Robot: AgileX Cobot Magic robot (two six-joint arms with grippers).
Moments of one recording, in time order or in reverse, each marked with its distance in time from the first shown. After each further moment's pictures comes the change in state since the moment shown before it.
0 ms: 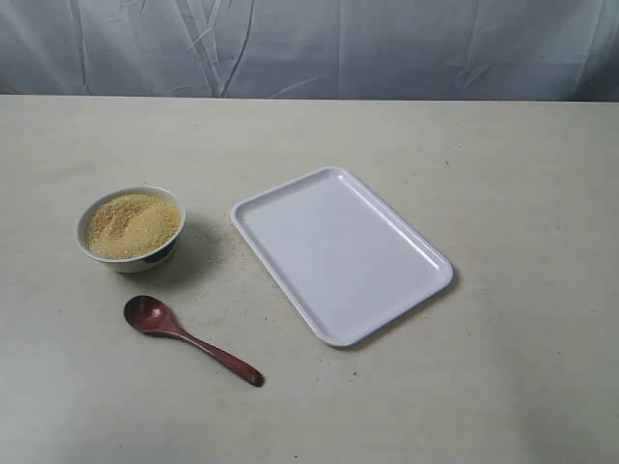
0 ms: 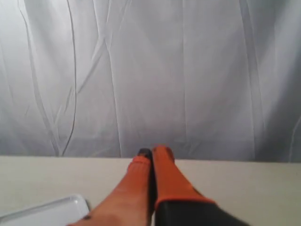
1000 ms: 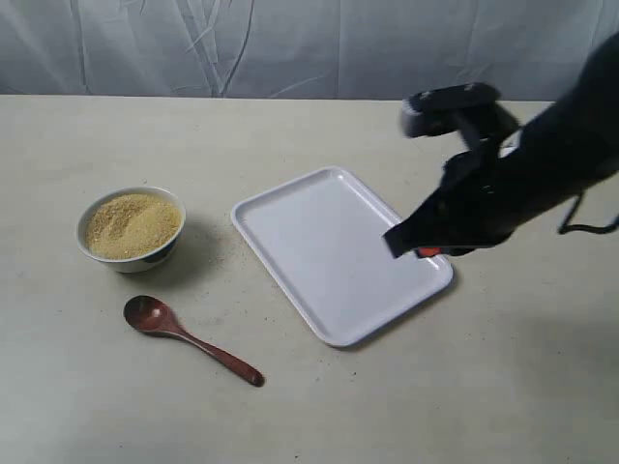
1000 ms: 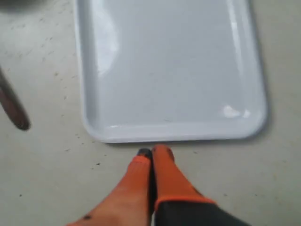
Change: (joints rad) left arm 0.000 0.000 0.000 0.000 0.000 0.000; right arm 0.344 1.325 -0.736 0.312 0.658 -0.305
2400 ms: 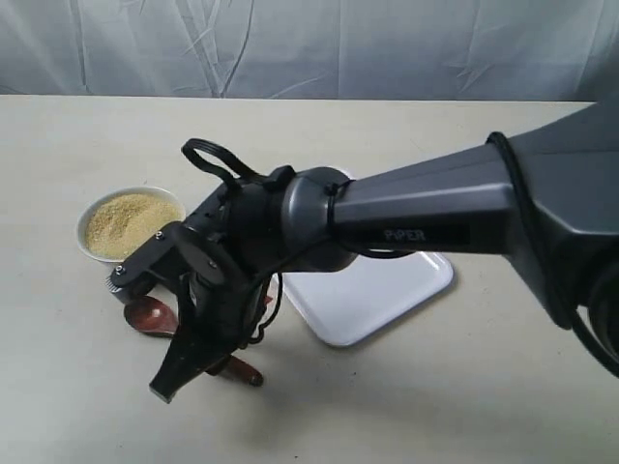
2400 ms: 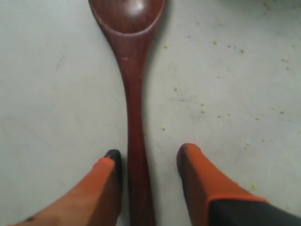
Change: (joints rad) left arm 0.000 0.000 0.000 0.000 0.000 0.000; right arm 0.558 0.665 -0.505 -0.329 -0.025 0.278
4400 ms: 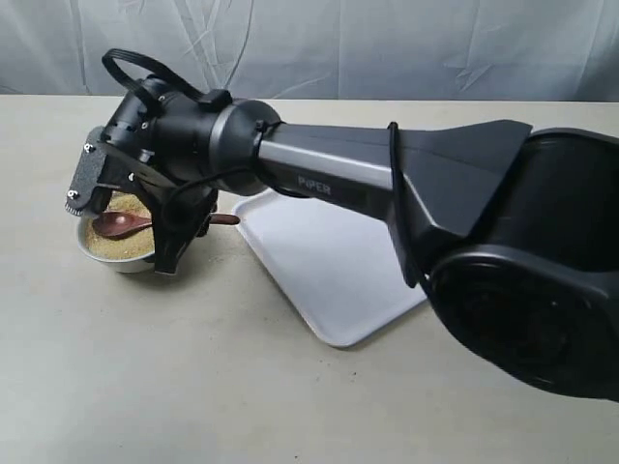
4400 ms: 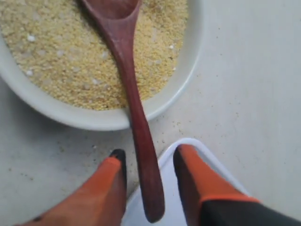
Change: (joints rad) left arm 0.000 0.000 0.000 0.000 0.000 0.000; right arm -0.047 0.223 -0.598 -0.402 0.258 -0.282
